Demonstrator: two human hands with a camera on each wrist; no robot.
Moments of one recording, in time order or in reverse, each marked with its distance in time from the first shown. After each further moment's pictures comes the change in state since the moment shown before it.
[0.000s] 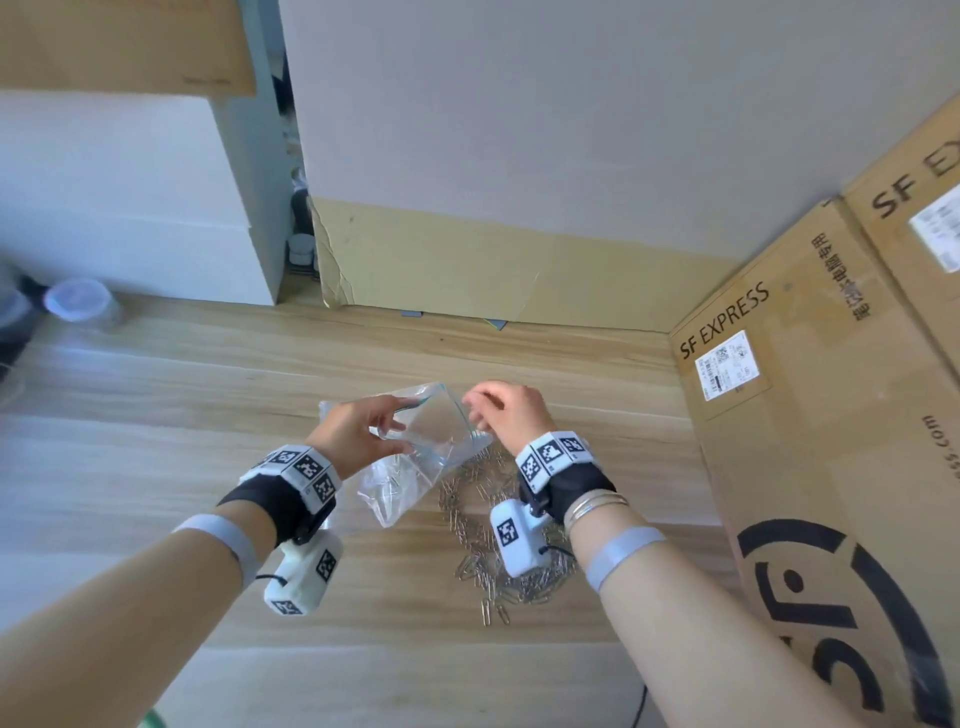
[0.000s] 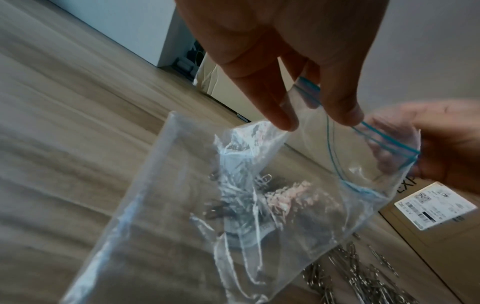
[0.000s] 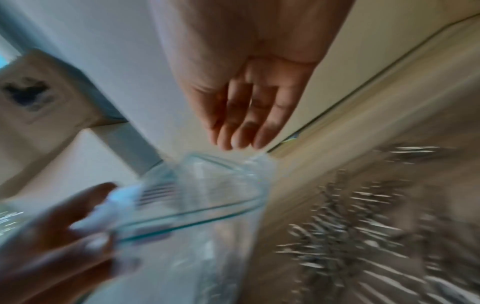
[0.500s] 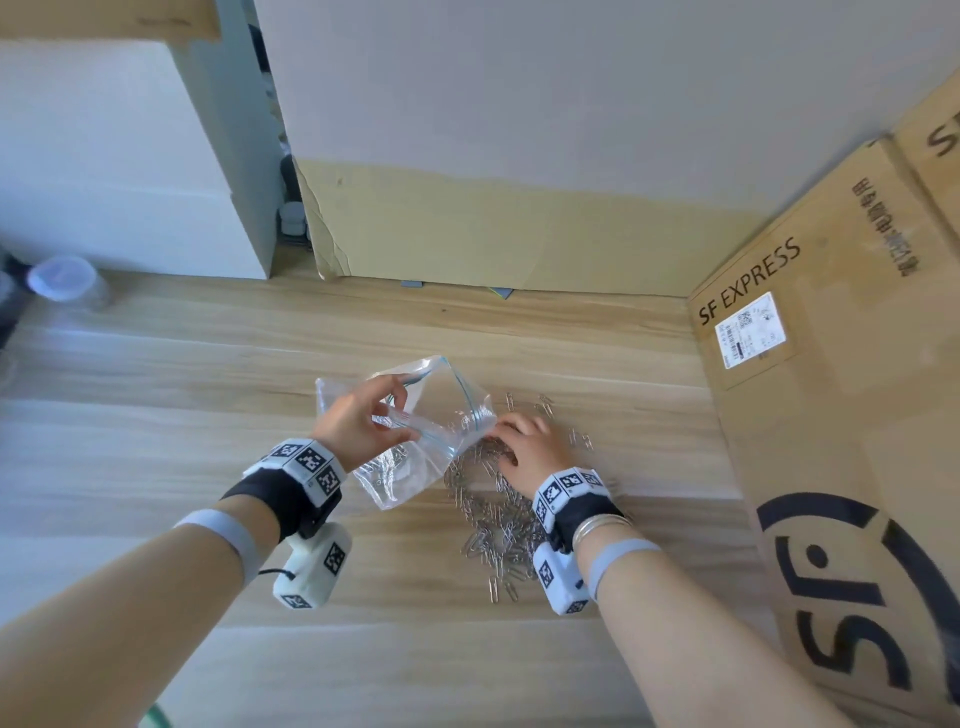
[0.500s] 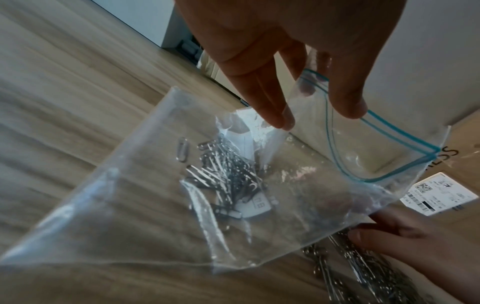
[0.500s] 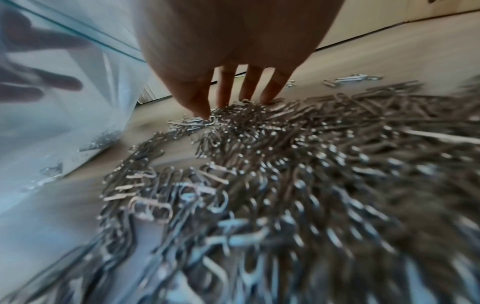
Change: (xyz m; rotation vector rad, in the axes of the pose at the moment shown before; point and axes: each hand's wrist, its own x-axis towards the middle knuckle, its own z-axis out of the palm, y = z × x) left_hand 0.001 -0.012 0.018 -0.038 0.035 0.049; right_hand -0.028 0.091 0.042 -0.418 -0.222 -0.020
